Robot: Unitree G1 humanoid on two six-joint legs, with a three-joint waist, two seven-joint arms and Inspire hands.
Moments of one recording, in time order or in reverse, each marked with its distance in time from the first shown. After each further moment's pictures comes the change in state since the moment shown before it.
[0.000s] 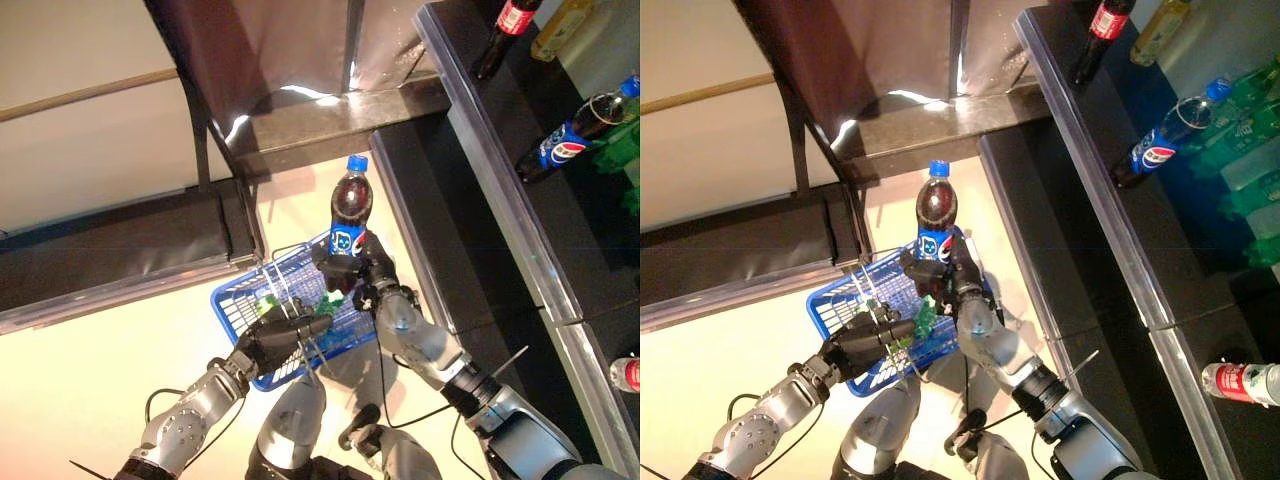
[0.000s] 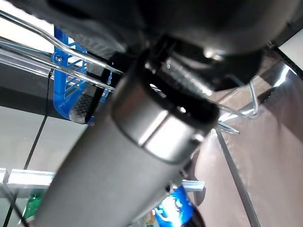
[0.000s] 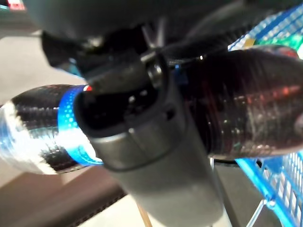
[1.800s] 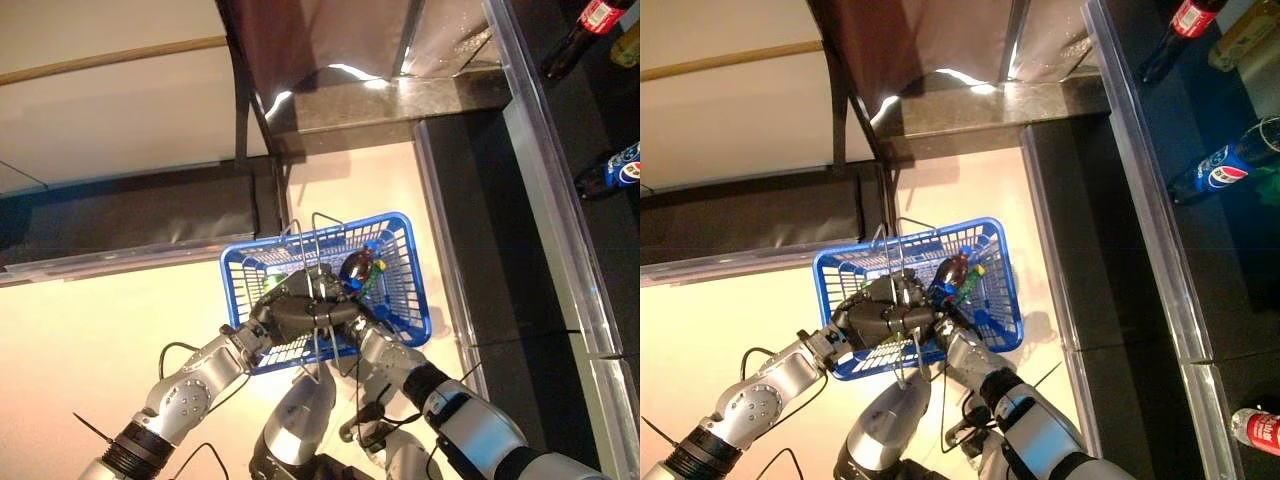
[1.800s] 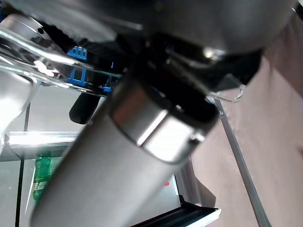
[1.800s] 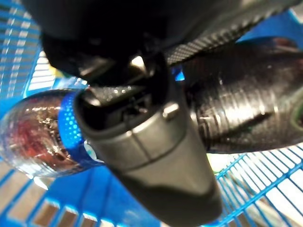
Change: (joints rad) left arm -0.152 0.089 -0.094 -0.088 -0.030 -0.079 -0.157; right arm -0.097 0.241 -0.094 0.790 0.687 -0.127 0.315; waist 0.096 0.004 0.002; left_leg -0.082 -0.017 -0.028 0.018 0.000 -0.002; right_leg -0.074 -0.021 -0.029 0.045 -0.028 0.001
